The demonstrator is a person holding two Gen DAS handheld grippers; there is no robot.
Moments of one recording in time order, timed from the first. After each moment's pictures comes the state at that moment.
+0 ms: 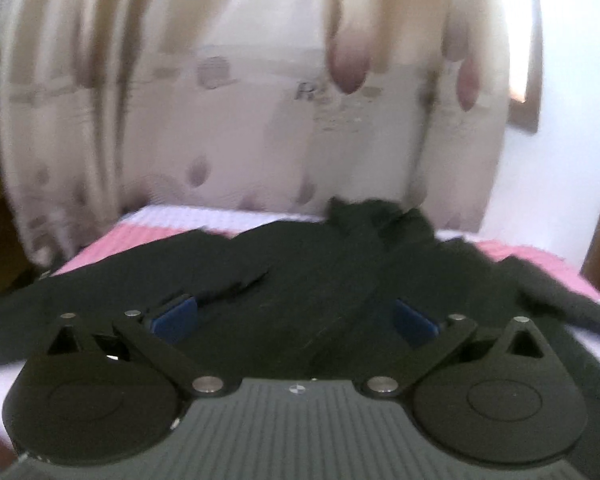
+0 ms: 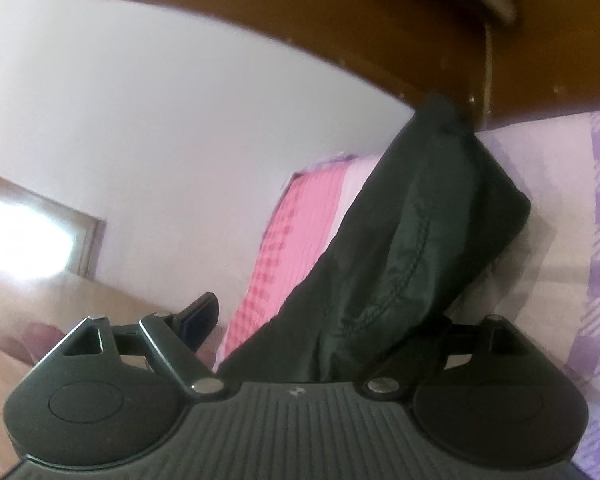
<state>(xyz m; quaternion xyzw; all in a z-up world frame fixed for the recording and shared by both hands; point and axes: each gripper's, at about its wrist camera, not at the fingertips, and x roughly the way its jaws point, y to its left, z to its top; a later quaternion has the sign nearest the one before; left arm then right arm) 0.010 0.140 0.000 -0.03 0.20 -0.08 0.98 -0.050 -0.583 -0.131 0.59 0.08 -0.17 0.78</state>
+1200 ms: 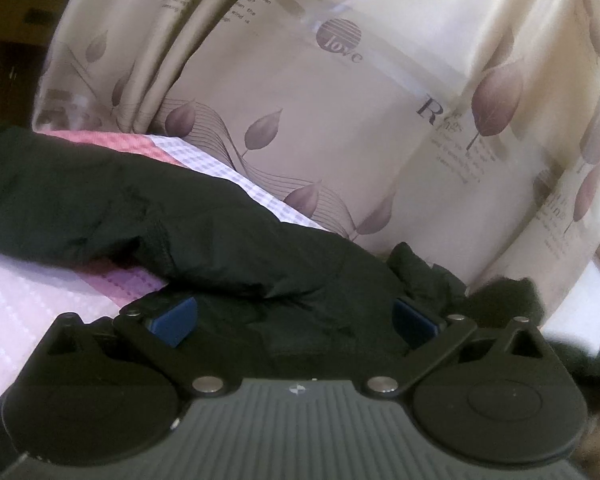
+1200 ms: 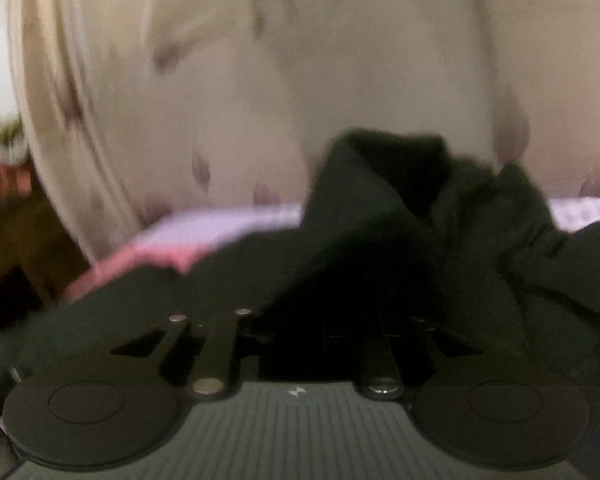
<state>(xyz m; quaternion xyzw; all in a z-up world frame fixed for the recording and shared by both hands) 0.137 0.186 -0.111 -0.27 0.17 -0.01 0.95 0.234 -0.100 -0.071 0.09 0.28 0.19 0.94</state>
